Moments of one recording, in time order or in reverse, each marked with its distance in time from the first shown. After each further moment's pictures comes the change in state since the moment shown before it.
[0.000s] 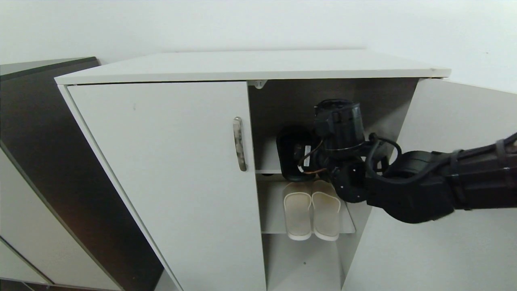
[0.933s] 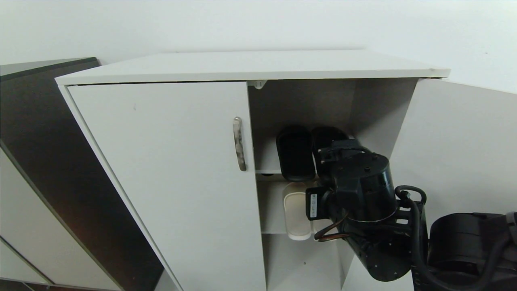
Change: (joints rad) left arm 0.000 0.000 0.000 0.000 0.000 0.001; right arm 0.142 -0.138 0.394 -0.205 -0.005 -0.003
